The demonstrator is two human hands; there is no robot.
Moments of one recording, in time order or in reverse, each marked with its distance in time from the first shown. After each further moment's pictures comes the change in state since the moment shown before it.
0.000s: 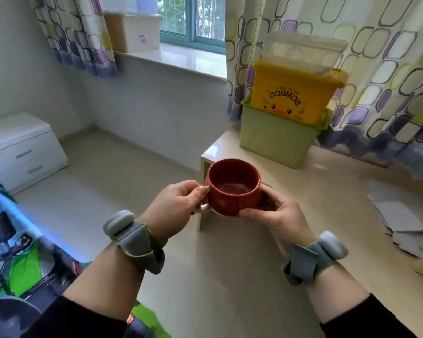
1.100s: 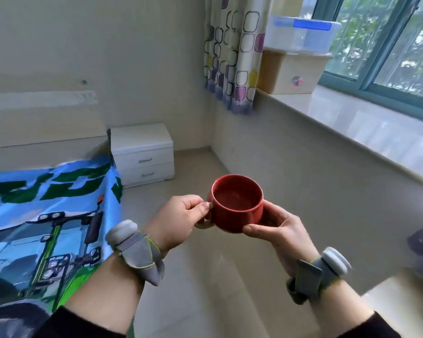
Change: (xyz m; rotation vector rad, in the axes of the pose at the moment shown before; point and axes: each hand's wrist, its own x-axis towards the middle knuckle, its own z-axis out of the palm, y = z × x) left_hand 0.367 -0.127 -0.296 -0.069 0.586 -0.183; right_hand 0.542 0.023 0.287 0.151 -0.720 0.056
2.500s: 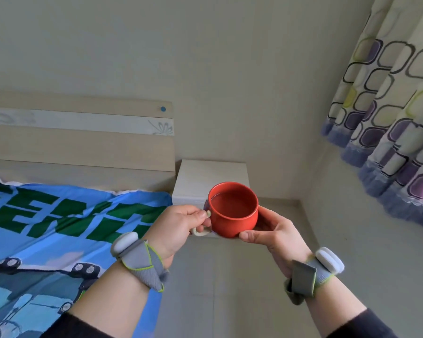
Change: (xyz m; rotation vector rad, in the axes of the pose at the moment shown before) left_hand 0.541 -0.132 -0.357 -0.136 0.487 -0.246; right_hand 0.731 0.069 0.211 -0.026 -0.476 0.120
